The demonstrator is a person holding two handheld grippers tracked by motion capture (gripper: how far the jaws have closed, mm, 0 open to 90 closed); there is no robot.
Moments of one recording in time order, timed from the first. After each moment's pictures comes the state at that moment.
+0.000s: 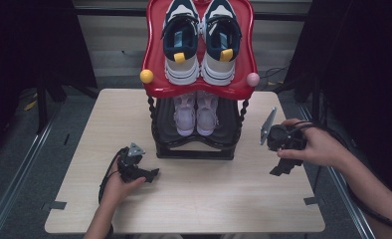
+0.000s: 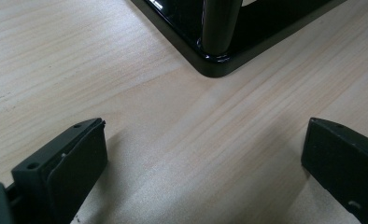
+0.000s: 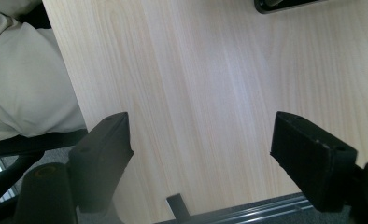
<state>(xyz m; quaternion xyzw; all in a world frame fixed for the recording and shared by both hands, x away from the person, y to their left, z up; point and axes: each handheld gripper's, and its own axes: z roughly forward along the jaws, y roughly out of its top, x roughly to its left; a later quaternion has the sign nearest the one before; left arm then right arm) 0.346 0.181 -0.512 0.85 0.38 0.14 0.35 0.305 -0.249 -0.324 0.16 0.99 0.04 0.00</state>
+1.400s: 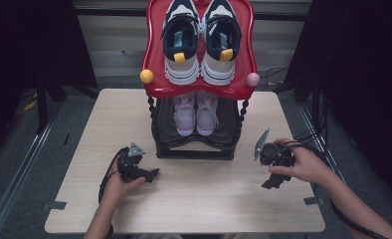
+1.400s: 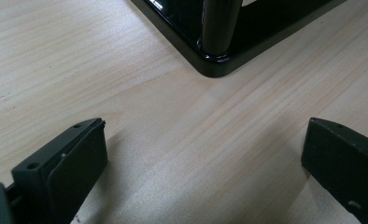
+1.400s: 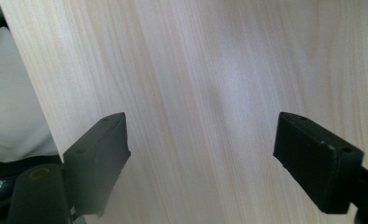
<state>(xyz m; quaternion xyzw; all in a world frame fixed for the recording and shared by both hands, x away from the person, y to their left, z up) 0.346 0.181 -0.511 0.85 0.37 0.14 0.35 0.303 -0.254 -0.398 0.18 0.98 0.07 0.00</state>
